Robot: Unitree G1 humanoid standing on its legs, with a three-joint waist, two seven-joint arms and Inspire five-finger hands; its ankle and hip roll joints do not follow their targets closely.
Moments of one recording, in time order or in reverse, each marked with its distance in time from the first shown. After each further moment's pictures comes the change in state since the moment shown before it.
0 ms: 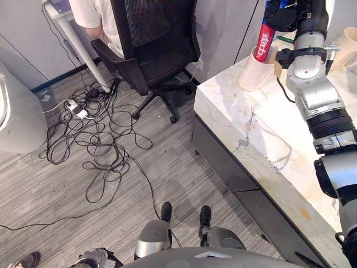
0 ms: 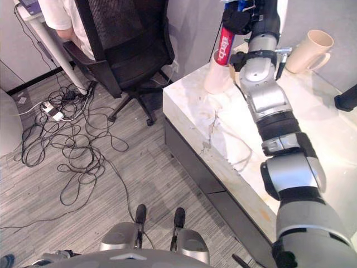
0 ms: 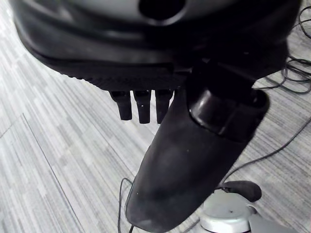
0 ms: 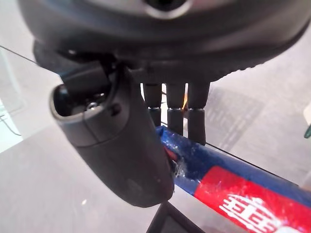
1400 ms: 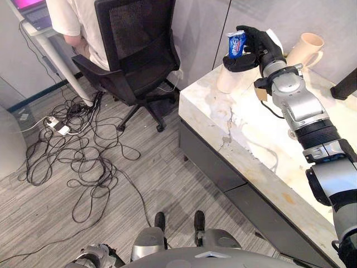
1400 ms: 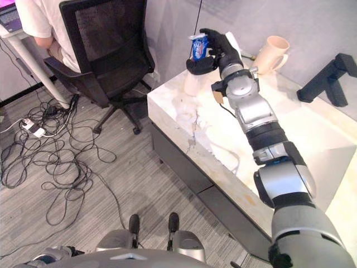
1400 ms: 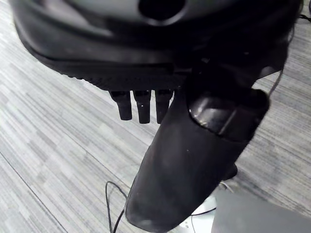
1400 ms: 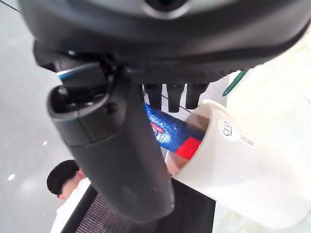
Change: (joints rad) left arm -0.021 0.001 -0.009 0.000 0.067 0.031 -0.056; right arm 0.086 0.029 0.042 -0.075 0.003 0.213 0.413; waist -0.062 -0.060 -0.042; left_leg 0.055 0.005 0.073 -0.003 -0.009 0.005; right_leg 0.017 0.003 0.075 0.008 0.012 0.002
